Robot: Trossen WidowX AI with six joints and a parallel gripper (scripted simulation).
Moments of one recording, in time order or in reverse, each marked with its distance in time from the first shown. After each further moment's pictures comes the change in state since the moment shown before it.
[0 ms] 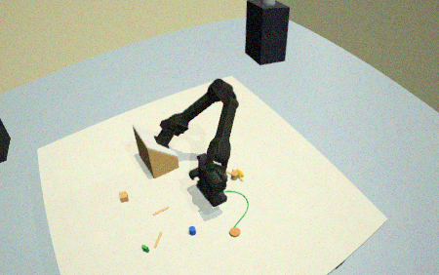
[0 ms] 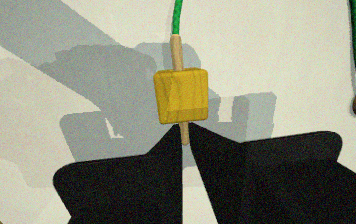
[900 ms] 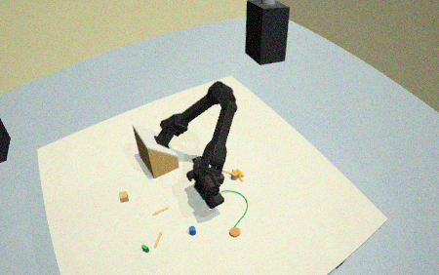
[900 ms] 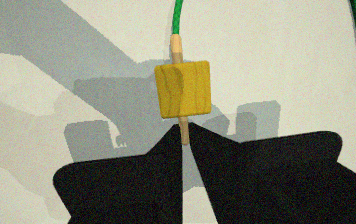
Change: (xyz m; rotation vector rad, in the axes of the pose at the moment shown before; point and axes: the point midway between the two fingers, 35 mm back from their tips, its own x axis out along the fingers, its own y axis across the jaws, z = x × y) arm 0.003 0.003 -0.007 0.008 -0.087 0.015
